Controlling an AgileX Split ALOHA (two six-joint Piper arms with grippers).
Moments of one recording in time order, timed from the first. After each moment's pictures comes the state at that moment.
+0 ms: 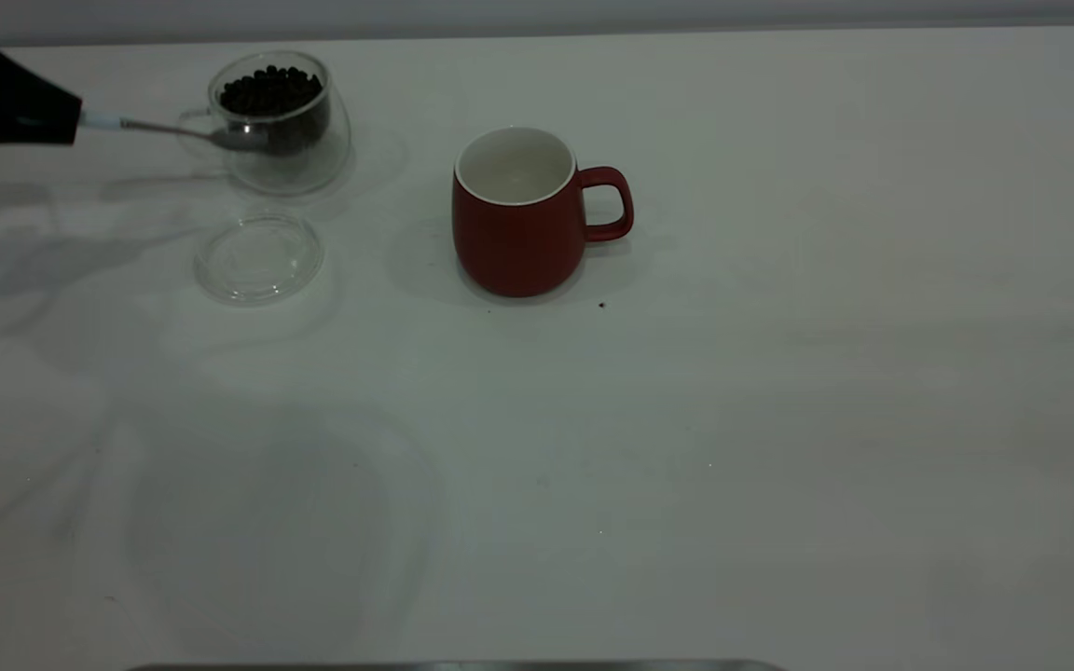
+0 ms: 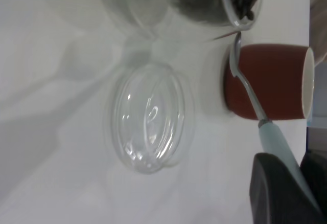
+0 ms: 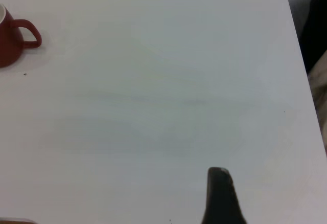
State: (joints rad) left arm 0.41 2.51 -1.65 -1.08 1.16 0.97; right arm 0.04 -0.02 -0.47 -0.01 1.13 -0.03
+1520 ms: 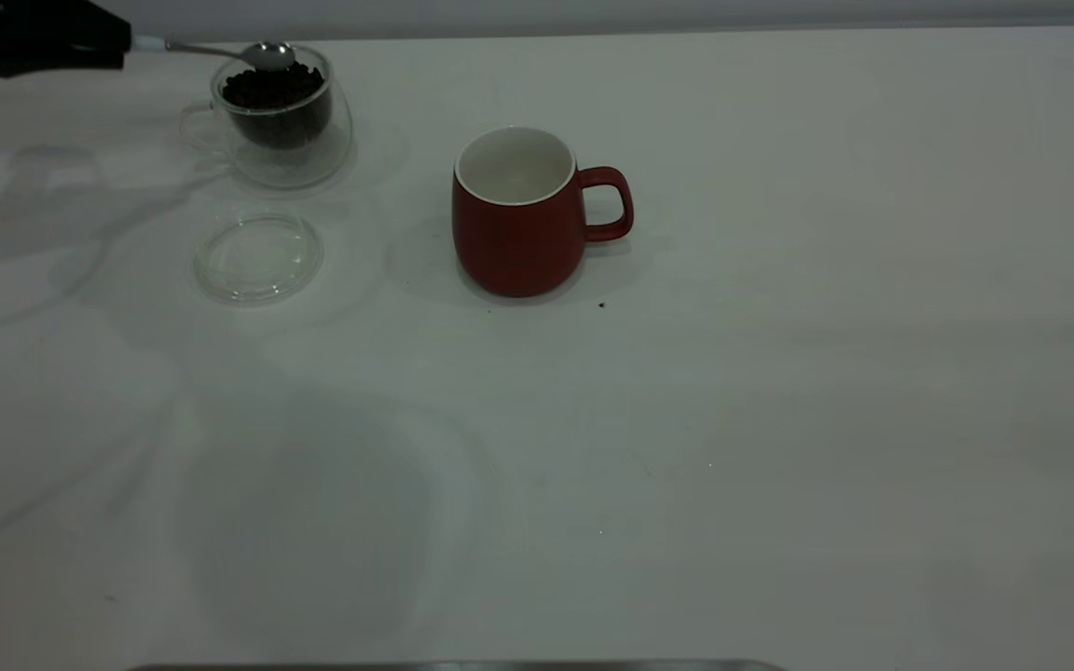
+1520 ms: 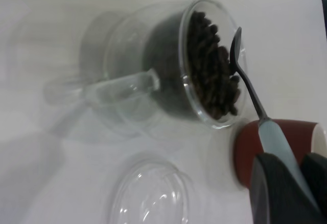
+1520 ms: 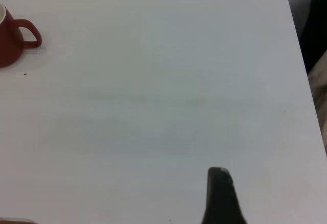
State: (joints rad) left arm 0.33 2.50 -1.69 -1.18 0.99 0.99; right arm 0.04 -0.02 -0.47 -0.01 1.13 -0.03
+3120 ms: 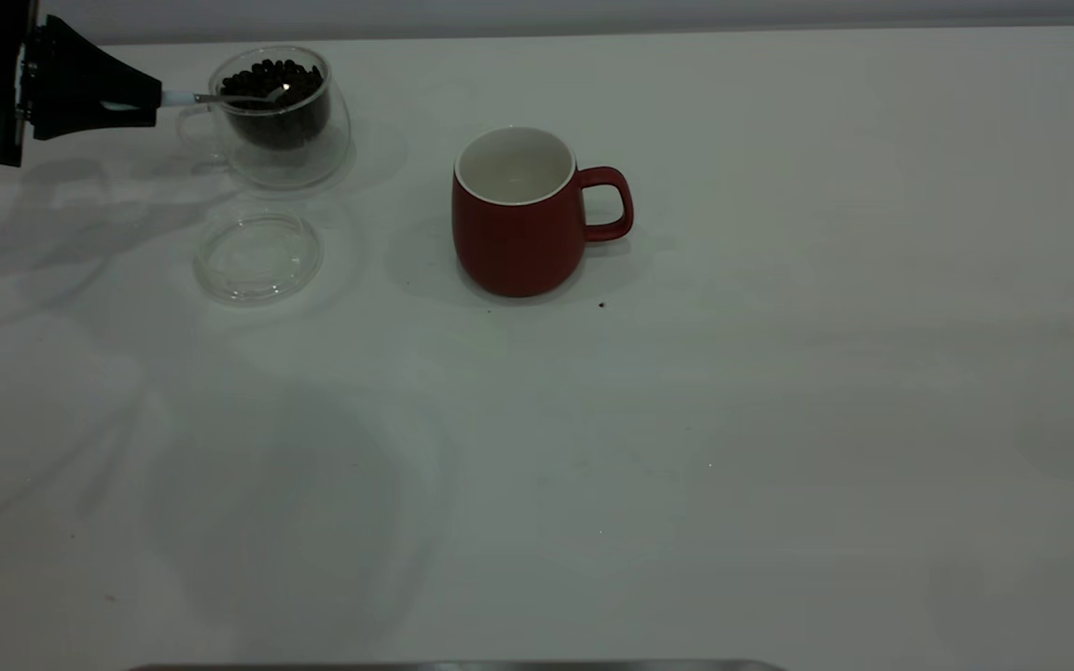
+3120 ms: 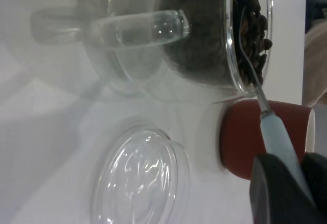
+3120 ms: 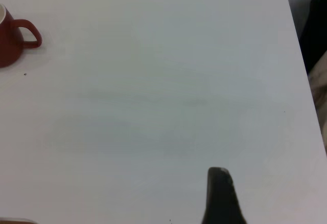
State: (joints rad) left arm 0.33 2.58 -1.69 -1.21 1.06 0.92; right arm 0.04 -0.02 -0.47 -0.01 1.13 -0.03
